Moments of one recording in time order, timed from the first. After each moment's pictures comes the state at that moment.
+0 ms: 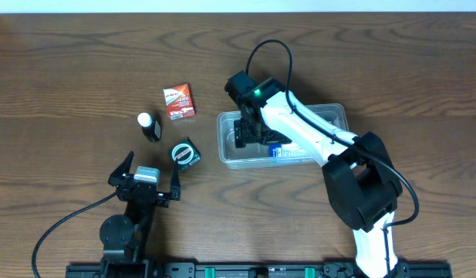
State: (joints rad) left arm -0.03 0.01 0.02 -0.11 0.12 0.14; right arm 0.66 2.12 1.65 -1.09 0.06 0.61
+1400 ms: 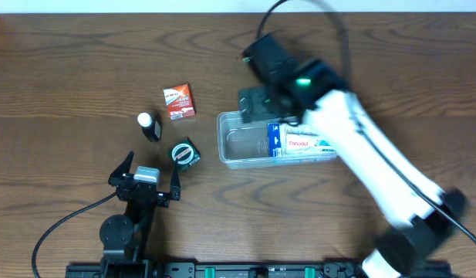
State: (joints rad) left arm -0.03 0.01 0.02 -0.11 0.12 0.14; right arm 0.62 1.77 1.83 -1.20 0.12 0.47
